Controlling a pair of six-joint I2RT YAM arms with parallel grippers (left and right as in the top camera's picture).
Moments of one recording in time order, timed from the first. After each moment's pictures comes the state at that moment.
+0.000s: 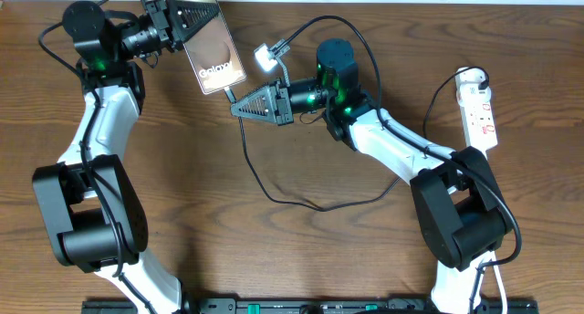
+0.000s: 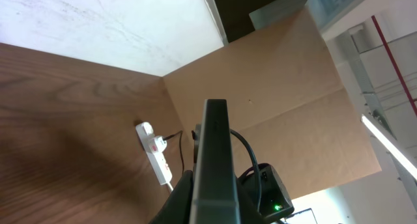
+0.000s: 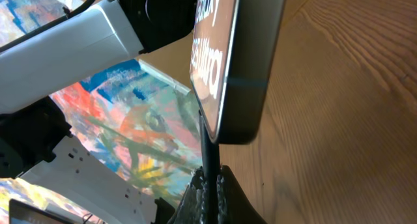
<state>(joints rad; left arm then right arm) 0.17 1.90 1.36 0.79 1.35 -1.35 0.53 2.00 1.33 0.57 -1.23 0.81</state>
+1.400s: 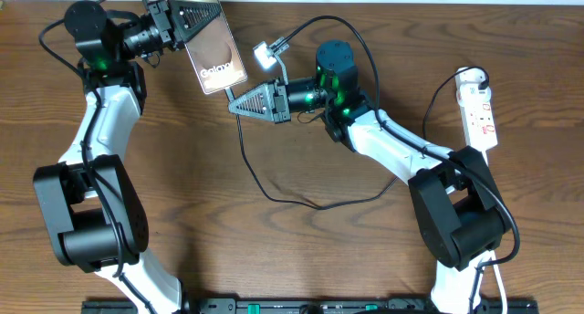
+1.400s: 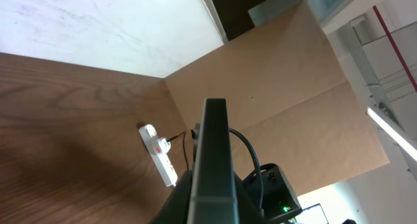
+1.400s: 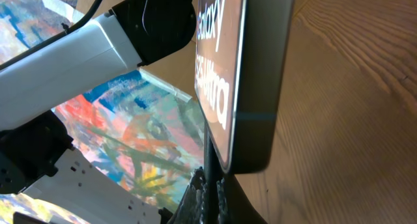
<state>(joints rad) 0.17 1.90 1.36 0.79 1.35 -1.30 0.54 2.01 1.33 0.63 -1.20 0.89</state>
